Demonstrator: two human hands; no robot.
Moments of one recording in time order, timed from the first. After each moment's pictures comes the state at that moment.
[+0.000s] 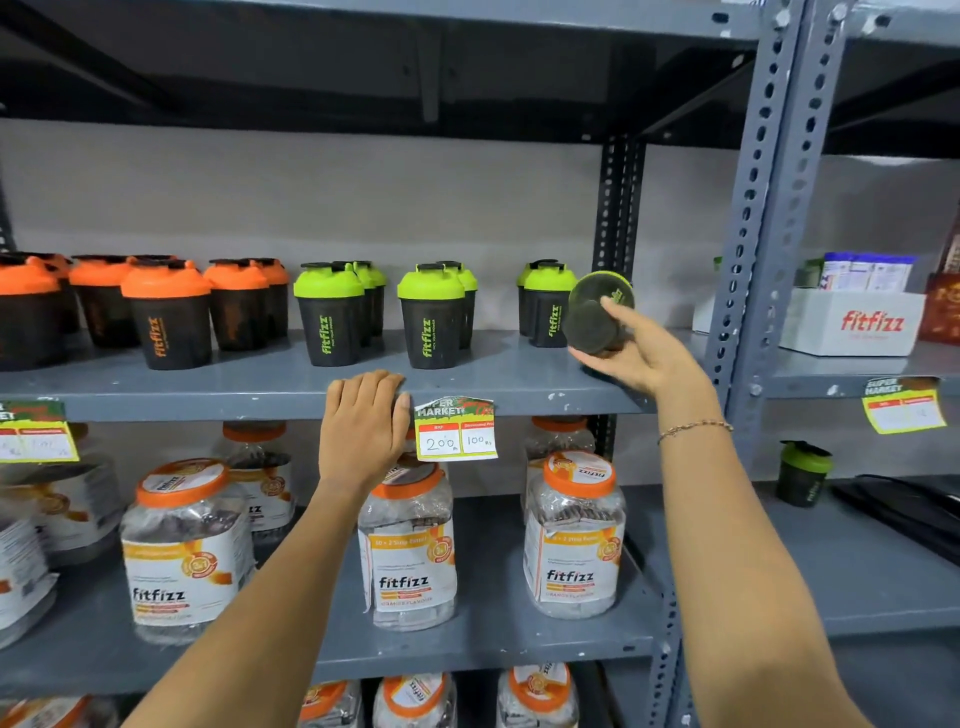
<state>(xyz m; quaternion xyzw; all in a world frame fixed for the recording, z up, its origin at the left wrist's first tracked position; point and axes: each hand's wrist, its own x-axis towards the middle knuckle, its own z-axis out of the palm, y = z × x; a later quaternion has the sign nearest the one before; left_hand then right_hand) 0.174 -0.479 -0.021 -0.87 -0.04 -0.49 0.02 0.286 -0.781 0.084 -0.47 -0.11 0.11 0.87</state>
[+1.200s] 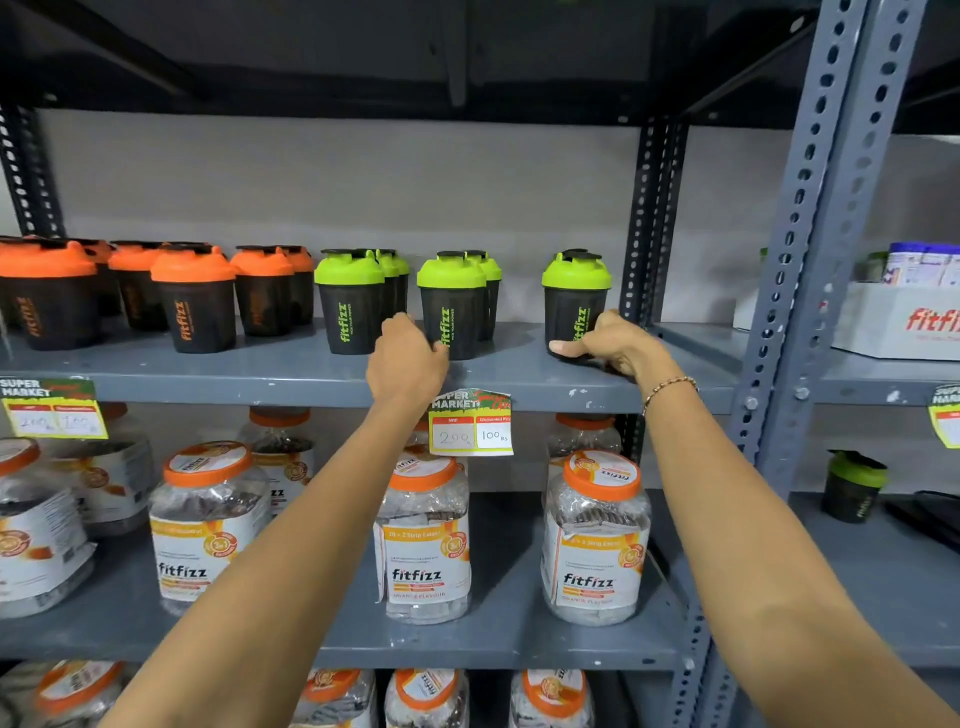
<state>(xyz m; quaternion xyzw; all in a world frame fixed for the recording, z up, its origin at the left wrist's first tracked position) 0.205 -0.517 0.049 -0.84 -0.19 -0.42 -0.28 0.325 -0.726 0.087 -0.86 -0.12 -0.02 0.49</state>
